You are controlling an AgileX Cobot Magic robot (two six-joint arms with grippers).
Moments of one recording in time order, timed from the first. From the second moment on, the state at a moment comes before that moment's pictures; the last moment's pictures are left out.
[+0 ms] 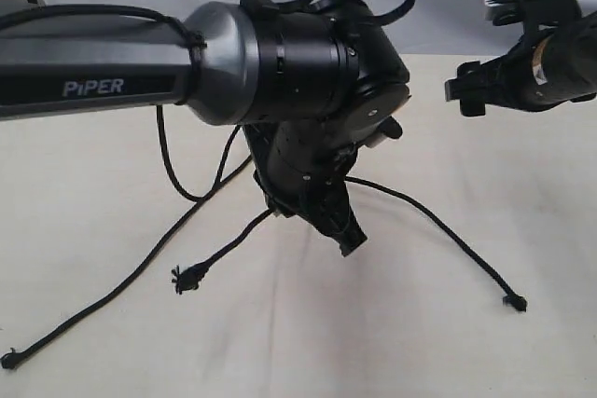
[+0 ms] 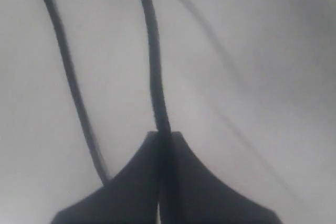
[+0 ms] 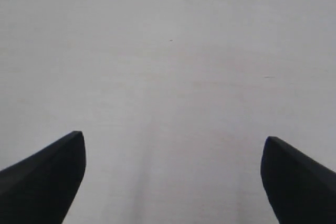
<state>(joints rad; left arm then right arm) -0.86 2.02 -1.62 0.37 1.22 -0.26 0.11 1.65 -0.99 -0.74 0.33 0.69</state>
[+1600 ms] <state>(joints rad) -0.44 1.83 -0.99 0.59 0.60 -0.41 0.31 1.70 -0.95 -0.51 0.30 0.18</state>
